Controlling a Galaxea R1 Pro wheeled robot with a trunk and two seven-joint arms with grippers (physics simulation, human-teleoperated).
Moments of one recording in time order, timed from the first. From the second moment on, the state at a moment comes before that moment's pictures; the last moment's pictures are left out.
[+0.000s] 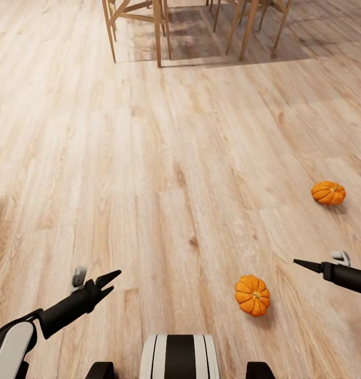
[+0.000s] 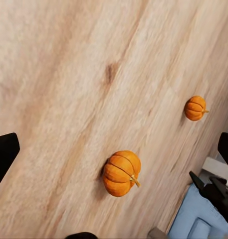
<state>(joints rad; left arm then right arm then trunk) -0.15 0.06 0.32 -1.61 1.01 1.02 -0.25 -0.44 -0.63 -0.24 -1.07 -0.48 0.76 1.01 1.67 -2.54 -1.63</state>
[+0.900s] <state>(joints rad) -0.16 0.06 0.32 -1.61 1.01 1.03 -0.28 -0.50 -0.64 -0.15 -1.01 -0.41 0.81 1.12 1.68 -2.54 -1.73</state>
